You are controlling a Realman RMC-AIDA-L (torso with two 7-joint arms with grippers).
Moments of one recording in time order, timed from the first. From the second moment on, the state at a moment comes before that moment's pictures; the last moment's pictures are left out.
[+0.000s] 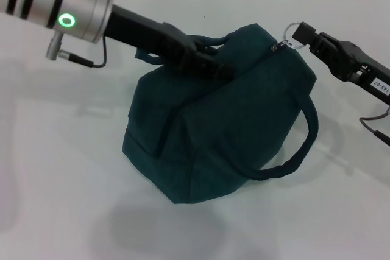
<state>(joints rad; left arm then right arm) -0.87 -2.05 0.85 0.84 2.18 1.69 -2.05 0.48 2.03 -1.46 -0.27 -0.69 -1.55 1.27</state>
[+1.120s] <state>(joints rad) -0.81 -2.06 0.87 0.93 2.12 1.75 -2.05 0.48 2.02 -1.44 -0.27 -0.66 -1.41 1.26</state>
